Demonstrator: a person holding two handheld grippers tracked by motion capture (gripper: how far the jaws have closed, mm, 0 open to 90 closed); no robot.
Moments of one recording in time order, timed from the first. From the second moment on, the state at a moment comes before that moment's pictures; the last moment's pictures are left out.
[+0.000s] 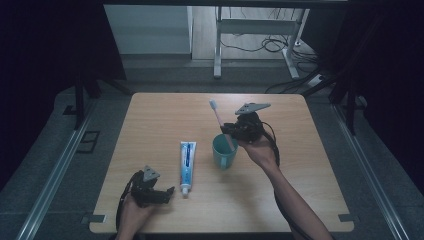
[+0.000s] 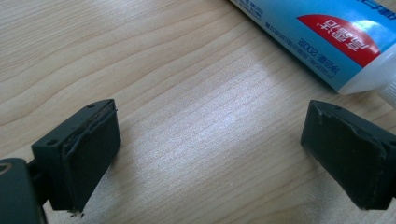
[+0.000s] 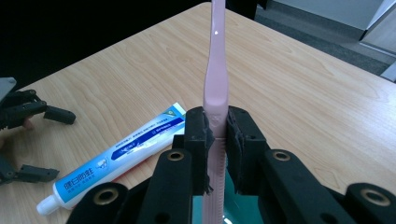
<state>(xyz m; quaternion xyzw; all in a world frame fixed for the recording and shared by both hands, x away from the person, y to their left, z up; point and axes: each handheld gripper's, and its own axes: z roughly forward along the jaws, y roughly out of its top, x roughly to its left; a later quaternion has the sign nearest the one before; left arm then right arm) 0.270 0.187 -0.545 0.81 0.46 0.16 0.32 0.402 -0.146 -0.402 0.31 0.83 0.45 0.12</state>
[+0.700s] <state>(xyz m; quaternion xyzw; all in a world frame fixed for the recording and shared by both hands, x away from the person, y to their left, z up) 0.270 0.187 -0.545 0.81 0.46 0.16 0.32 0.401 -0.141 -0.441 0.31 0.84 0.43 0.11</state>
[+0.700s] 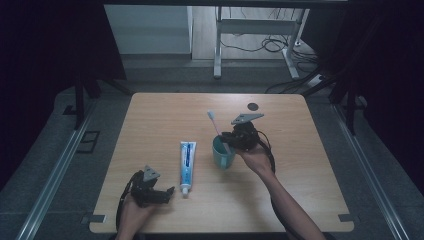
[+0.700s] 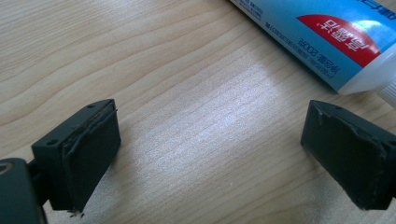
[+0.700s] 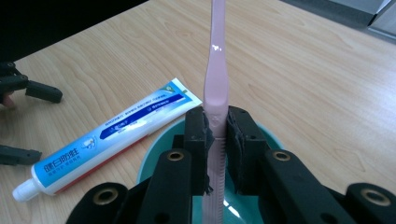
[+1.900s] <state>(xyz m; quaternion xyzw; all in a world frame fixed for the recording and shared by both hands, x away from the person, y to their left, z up) 0.270 0.187 -0.545 0.81 0.46 0.16 0.32 0.405 -0.137 -0.474 0.34 0.85 0.40 0.09</state>
